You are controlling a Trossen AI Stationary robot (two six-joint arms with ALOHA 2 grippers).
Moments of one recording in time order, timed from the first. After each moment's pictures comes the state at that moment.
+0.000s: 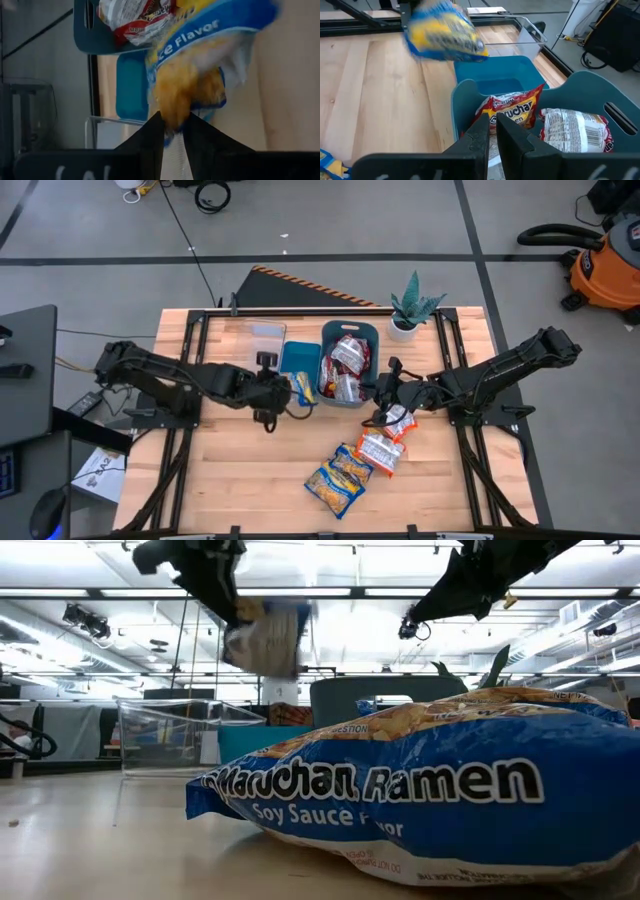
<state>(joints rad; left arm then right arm) -0.22 1.46 1.28 -0.96 -0.60 0.12 0.28 1.16 0.72 -0.10 0.61 0.23</state>
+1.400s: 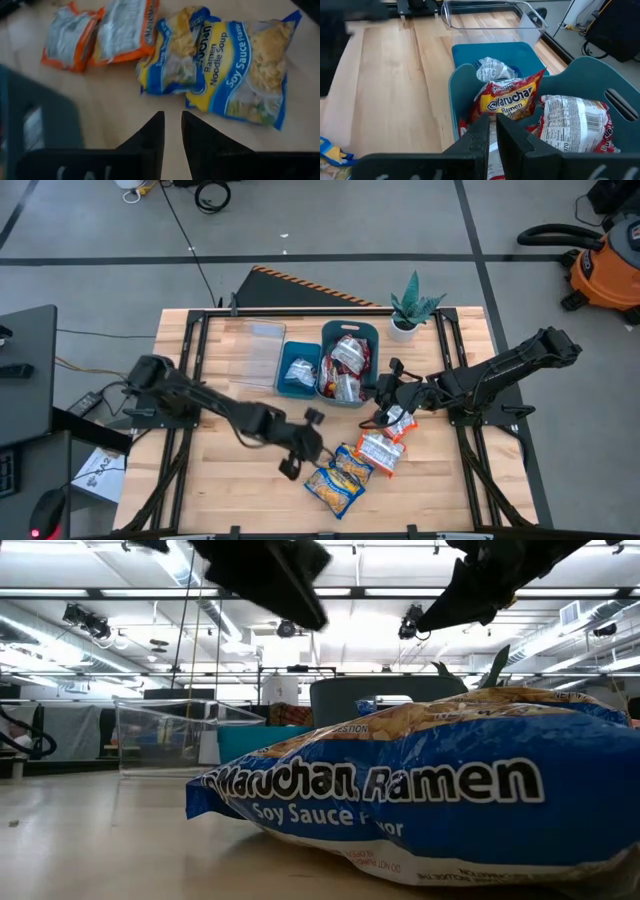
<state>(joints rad) -0.36 1.75 1.27 -0.36 -0.16 0.25 0.28 1.16 0.72 -0.17 0.60 0.27</state>
